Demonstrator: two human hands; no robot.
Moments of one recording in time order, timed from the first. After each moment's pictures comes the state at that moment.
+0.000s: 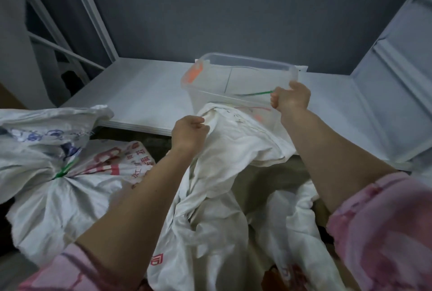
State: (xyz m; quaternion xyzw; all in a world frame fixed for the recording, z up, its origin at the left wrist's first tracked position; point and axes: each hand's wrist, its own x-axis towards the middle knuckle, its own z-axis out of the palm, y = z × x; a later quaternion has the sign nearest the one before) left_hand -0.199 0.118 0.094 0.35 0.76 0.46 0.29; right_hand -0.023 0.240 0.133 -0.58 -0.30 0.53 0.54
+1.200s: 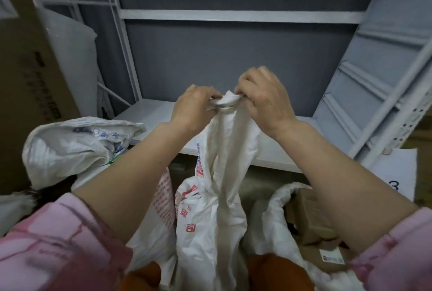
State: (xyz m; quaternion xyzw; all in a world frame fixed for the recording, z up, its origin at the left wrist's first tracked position) left_hand -0.127 -0.061 0.286 0.67 0.65 0.33 -0.11; right_hand 0.045 -0.013 0.298 -0.19 -0.83 -0.21 0.47
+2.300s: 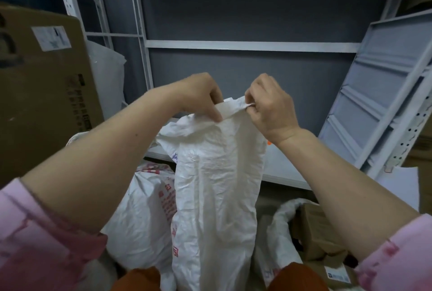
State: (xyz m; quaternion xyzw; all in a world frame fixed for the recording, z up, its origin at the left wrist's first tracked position) left_hand -0.106 -0.159 0.398 0.69 0.70 0.16 0.02; right_hand 0.058 -0.074 0.332 -0.21 -0.81 -0.22 0.51
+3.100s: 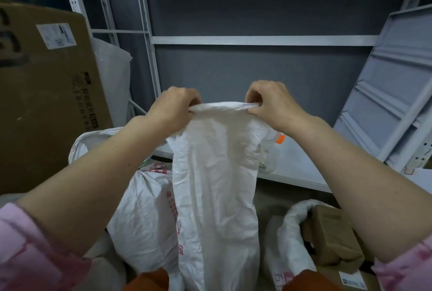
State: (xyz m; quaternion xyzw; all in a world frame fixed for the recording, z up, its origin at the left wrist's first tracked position) left_hand -0.173 -0.148 0.345 0.64 0.71 0.24 -0.15; right_hand 0.037 -0.057 0.349 -0.33 -0.88 0.02 0.33
